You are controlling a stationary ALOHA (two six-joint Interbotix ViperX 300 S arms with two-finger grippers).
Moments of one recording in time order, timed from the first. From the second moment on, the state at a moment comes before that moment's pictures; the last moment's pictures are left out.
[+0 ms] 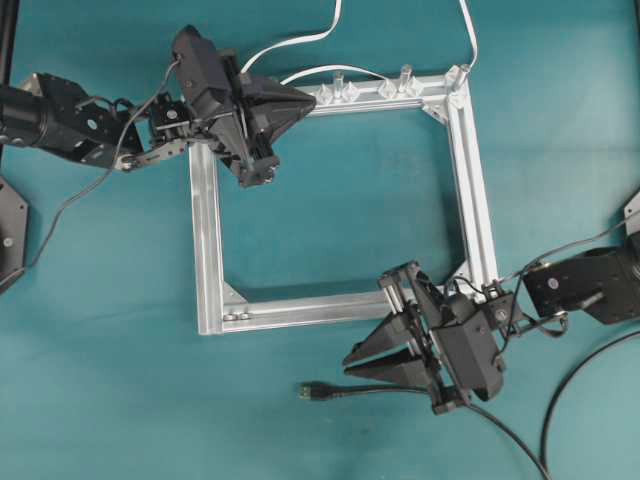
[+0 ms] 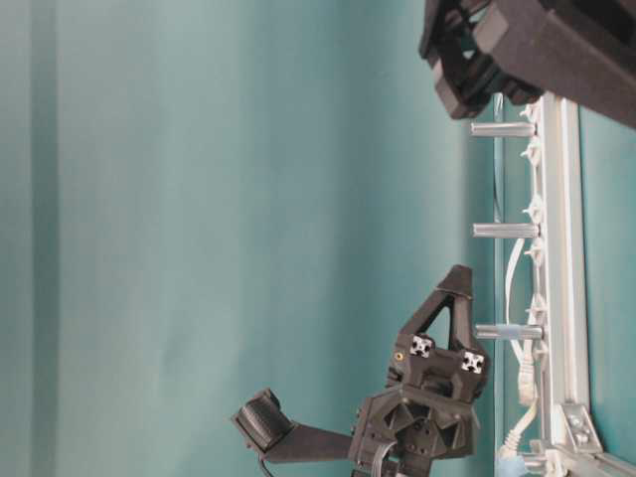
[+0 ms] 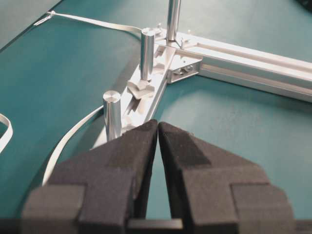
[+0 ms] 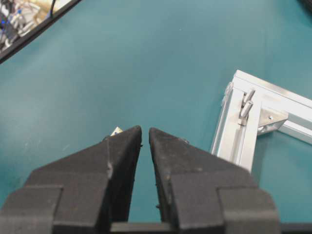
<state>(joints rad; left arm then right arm) 0.28 0.16 0.84 -0.11 -0.78 0.00 0.28 0.16 0.83 -0.11 -0.78 0.00</state>
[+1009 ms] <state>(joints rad) 0.26 0.01 0.84 -0.06 -0.55 0.00 0.44 0.18 0.84 0.38 -0.80 -0.02</state>
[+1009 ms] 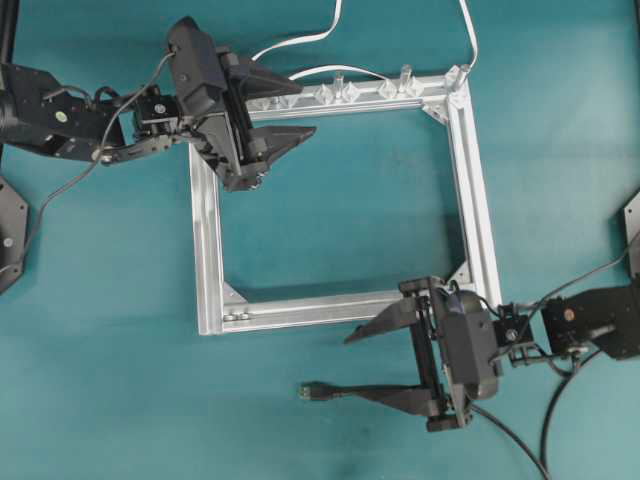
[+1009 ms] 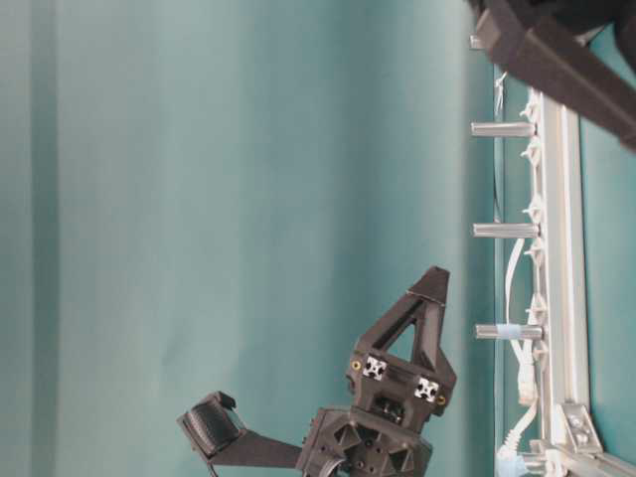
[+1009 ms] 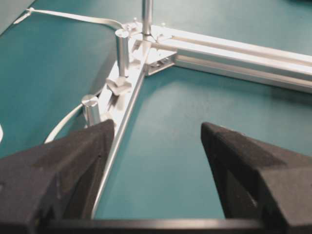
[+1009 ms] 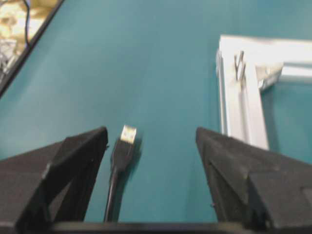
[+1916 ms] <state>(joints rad) 0.25 0.01 0.85 -0.06 -0.54 0.00 0.51 0.39 0.72 0.57 -0.84 -0.06</state>
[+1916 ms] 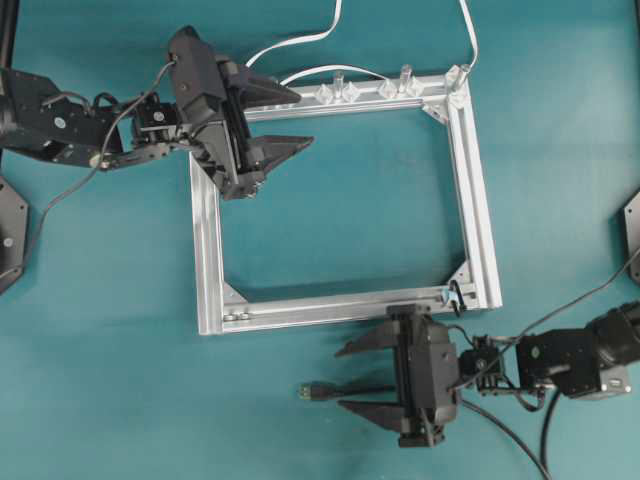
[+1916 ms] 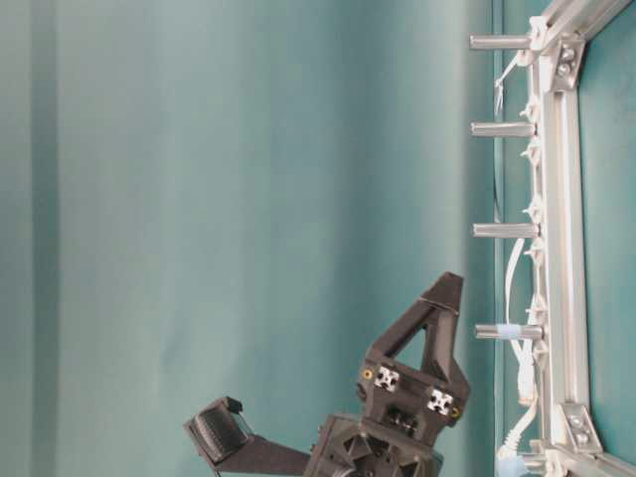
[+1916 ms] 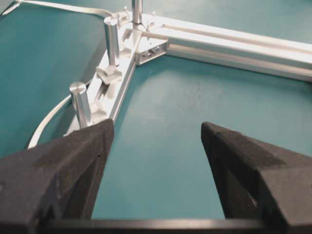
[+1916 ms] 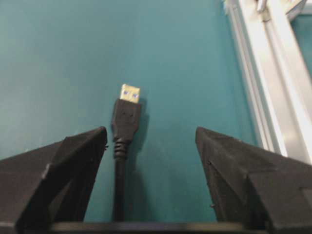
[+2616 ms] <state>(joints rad) 0.24 0.01 0.86 -0.06 -0.55 0.00 0.53 0.44 0.70 0.60 -0.84 -0.06</state>
